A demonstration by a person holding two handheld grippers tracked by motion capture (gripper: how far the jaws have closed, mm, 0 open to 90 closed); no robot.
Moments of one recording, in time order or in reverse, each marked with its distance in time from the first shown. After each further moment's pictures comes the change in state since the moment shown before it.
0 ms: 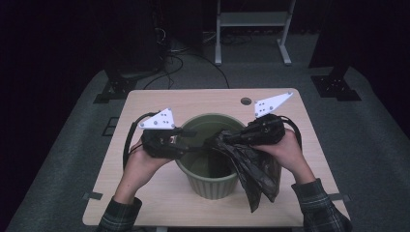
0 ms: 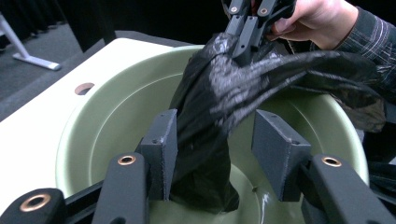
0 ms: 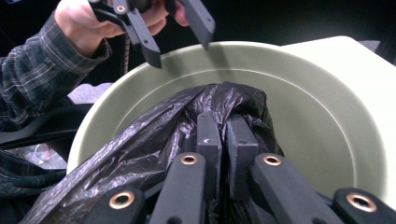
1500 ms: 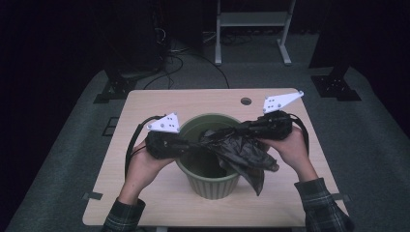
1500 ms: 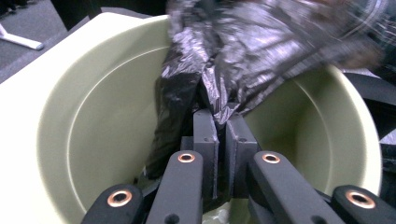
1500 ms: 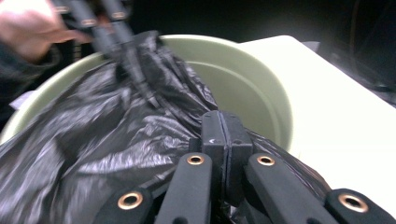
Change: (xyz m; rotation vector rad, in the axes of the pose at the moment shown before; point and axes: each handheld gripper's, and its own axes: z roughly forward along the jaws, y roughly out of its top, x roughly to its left) left arm -0.002 -0.010 0.008 0.083 -0.037 -0.008; right arm -0.014 -0.011 -0.016 -0.020 -0.187 0.010
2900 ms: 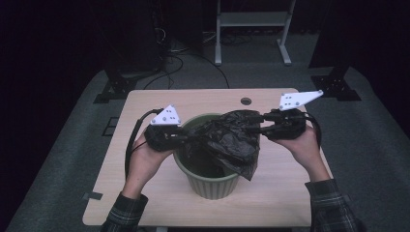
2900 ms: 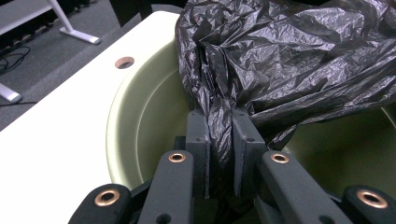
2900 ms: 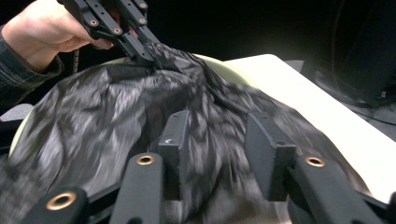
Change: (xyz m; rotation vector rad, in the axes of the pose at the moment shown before) left arm 0.011 0.006 -0.003 0.018 0.192 -0.019; right arm -0.004 -0.008 -0.034 -0.080 -0.033 -0.011
